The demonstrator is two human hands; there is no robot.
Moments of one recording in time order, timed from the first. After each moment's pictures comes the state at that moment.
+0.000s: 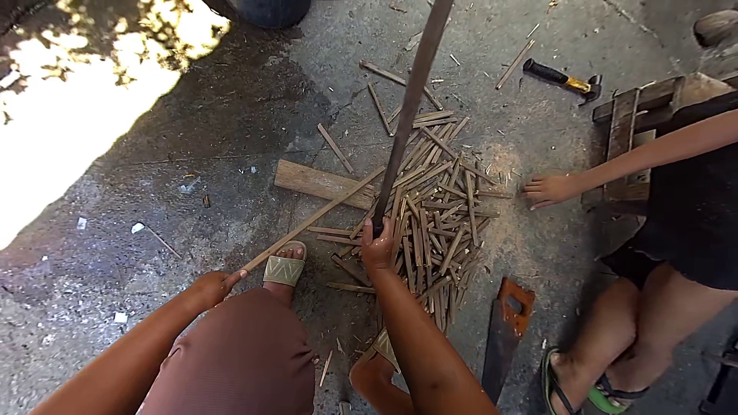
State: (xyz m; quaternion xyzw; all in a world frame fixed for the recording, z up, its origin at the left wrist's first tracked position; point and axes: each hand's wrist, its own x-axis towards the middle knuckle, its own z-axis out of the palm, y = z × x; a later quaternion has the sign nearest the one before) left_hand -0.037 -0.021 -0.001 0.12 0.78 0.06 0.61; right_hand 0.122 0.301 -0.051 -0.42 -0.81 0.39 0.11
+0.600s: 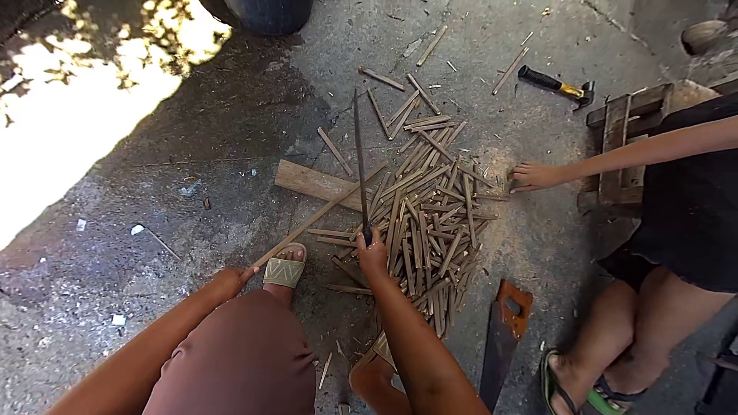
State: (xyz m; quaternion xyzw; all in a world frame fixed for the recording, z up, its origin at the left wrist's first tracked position) left_hand -0.031 -0.008 -0.052 0.13 0.78 0.07 0.61; right_hand 0.123 0.302 -0.053 -0.49 -0.79 0.37 -0.11
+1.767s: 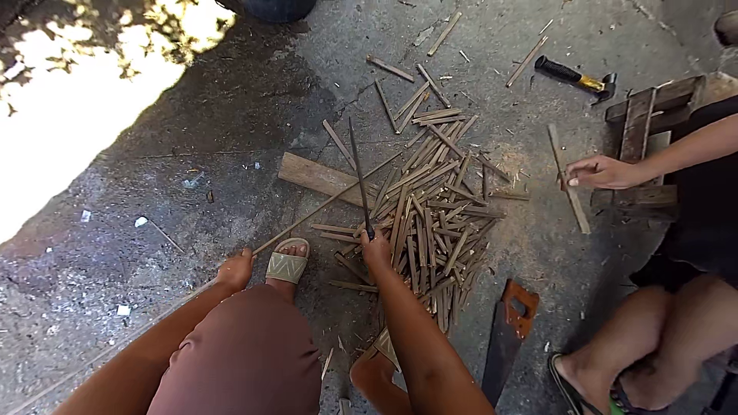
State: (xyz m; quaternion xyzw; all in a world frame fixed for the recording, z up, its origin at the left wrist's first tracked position) left_hand -0.013 0.006 -0.093 0.13 0.86 -0.05 0.48; right_hand 0.115 0.313 -0.064 -0.51 -0.77 0.33 -0.20
